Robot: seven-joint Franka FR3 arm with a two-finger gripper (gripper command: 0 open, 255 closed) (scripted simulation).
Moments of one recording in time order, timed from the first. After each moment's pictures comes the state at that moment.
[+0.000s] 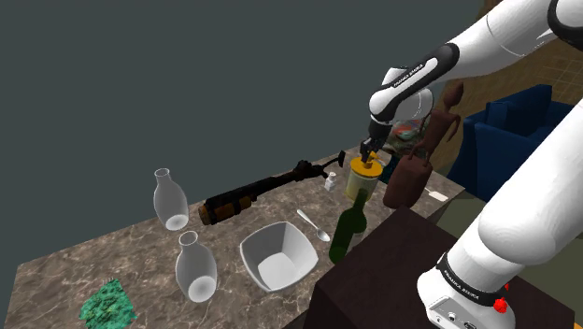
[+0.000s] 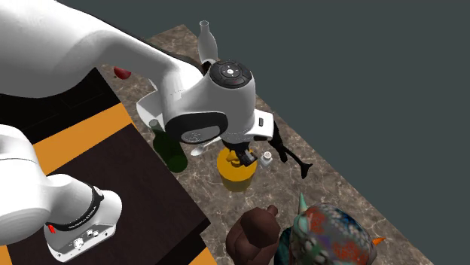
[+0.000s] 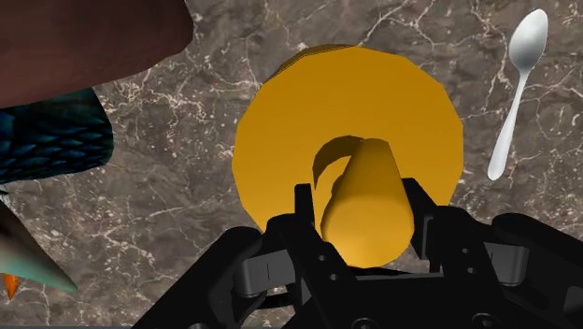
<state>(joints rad) -0.06 -0.05 -0.39 -2.51 -0.01 2.53 -0.38</state>
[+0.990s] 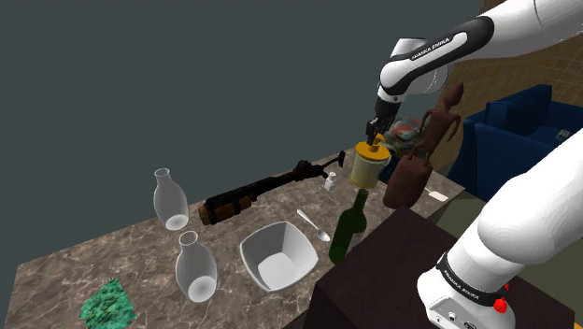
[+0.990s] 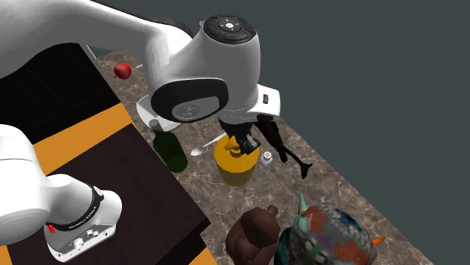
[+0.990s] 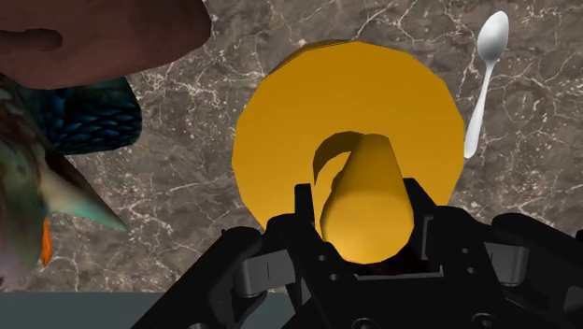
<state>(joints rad) -0.08 -0.20 -0.37 -2.44 -0.09 2.30 -0.33</state>
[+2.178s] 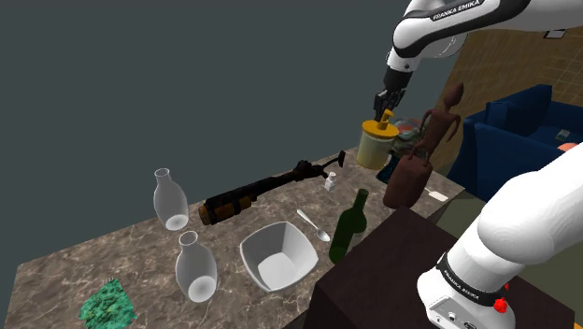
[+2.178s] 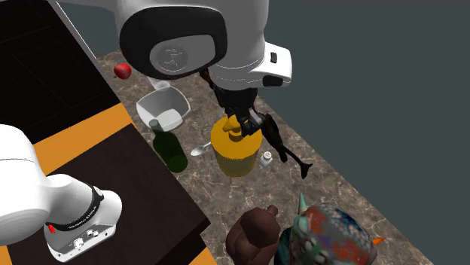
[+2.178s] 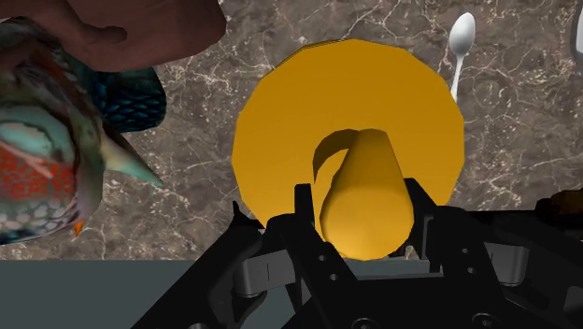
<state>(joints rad) -0.08 -0.31 -0.35 -2.29 -0.11 2.05 -0.31</state>
